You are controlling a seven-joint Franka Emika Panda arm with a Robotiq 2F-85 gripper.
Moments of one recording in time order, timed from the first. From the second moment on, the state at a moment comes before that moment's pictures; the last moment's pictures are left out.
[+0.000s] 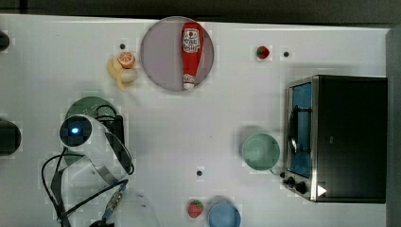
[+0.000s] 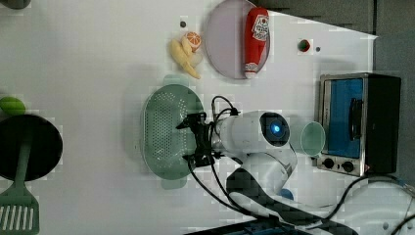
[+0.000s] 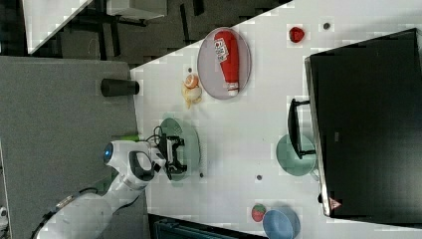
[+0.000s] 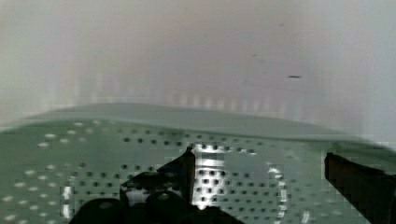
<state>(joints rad) 0.07 0.54 0.48 -2.21 -0.17 1.03 1.32</state>
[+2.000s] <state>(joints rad) -0.03 0.41 0.25 -2.35 -0.20 1.04 1.19</state>
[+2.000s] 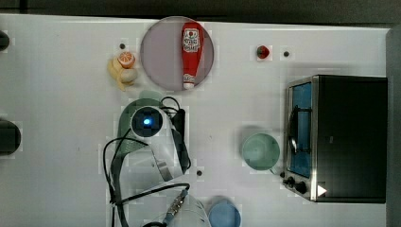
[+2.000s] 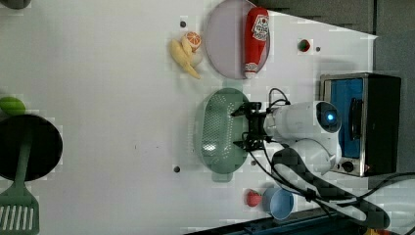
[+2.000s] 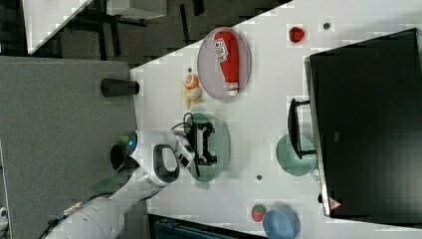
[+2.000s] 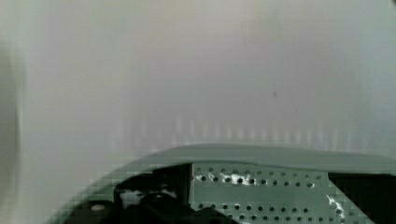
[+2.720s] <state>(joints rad) -0.06 0.38 0.09 -2.35 -0.20 1.07 1.04</state>
